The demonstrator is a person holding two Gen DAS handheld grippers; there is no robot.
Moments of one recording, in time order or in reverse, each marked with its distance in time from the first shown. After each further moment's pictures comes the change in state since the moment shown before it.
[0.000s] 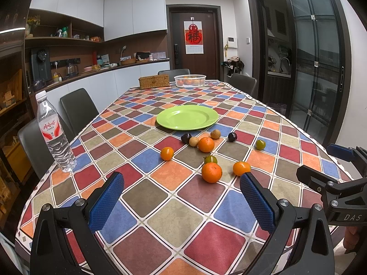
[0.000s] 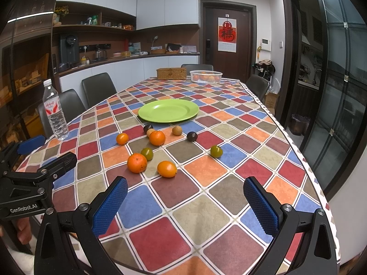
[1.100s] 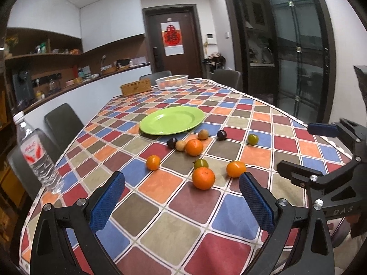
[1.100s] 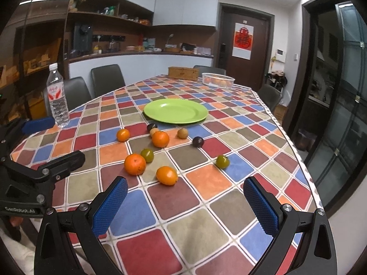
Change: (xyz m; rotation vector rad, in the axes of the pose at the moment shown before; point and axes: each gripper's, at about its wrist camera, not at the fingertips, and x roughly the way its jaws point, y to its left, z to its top) left arm 0.031 -0.015 0.005 0.146 -0.018 -0.088; right arm 0.029 0.003 0.008 -0.124 -0.014 0.029
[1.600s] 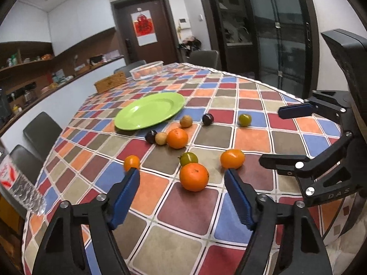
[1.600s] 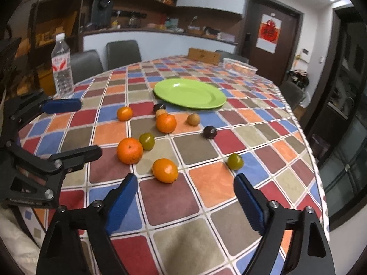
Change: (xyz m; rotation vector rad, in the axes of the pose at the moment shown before) left arm 0.053 -0.008 0.002 0.133 0.093 -0.111; right arm 0.051 -0.001 0.006 -0.145 0.121 0.090
